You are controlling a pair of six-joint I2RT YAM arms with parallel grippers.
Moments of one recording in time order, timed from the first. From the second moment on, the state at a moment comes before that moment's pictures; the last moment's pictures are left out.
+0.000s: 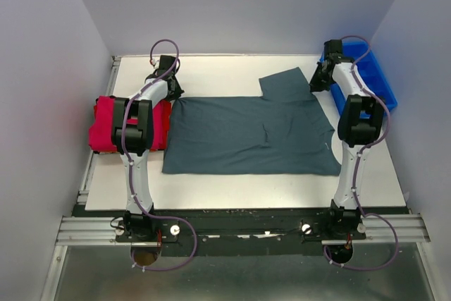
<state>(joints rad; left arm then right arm) -0.10 2.19 1.66 -0.38 -0.14 -0.53 -0.04 2.35 2.04 -0.76 0.01 0.39</state>
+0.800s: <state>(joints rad) -0.10 2.09 1.60 -0.36 -0.14 -0.51 -0.04 2.30 2.10 -0.75 -0.01 0.39</state>
